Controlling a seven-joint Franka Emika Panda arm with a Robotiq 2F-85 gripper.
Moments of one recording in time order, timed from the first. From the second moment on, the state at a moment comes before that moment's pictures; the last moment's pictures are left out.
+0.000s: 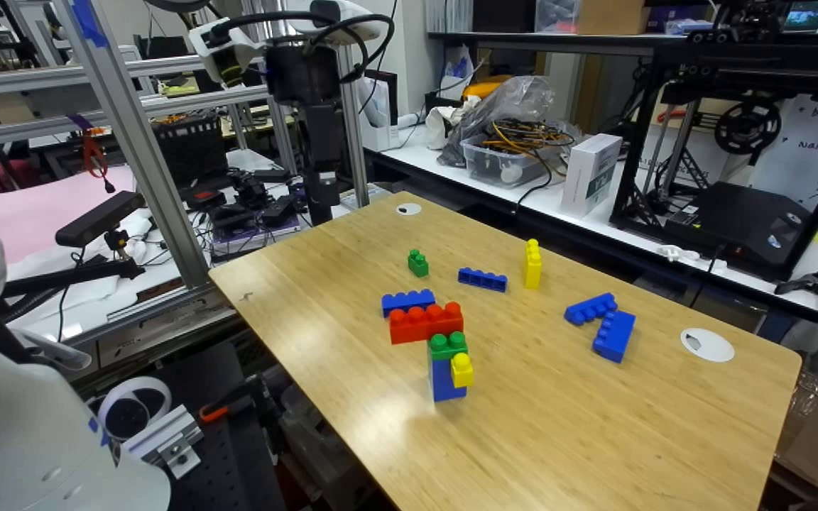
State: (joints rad) arm -0.01 -0.51 0.22 -2.46 -0.13 1.81 0.37
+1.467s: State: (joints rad) arm -0.01 -0.47 0.13 -2.46 -0.05 1.91 0.39
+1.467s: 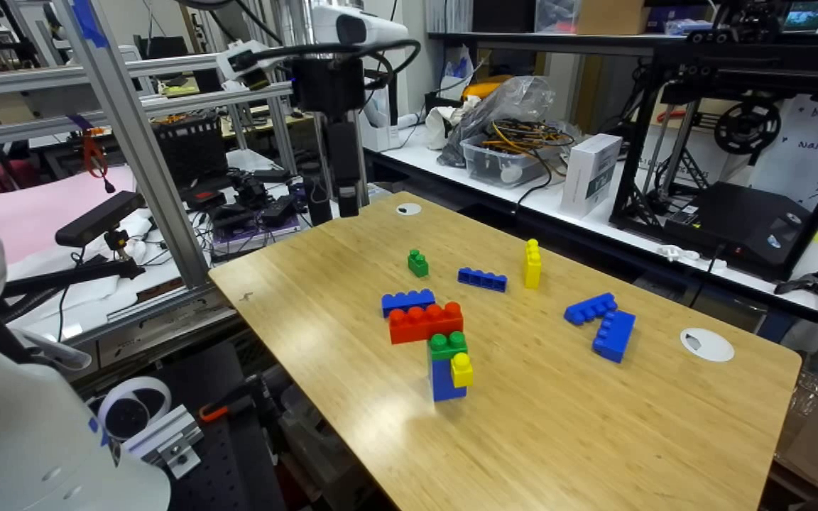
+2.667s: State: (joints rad) arm 0.01 -0.01 0.12 -2.50 -0.06 2.39 0.68
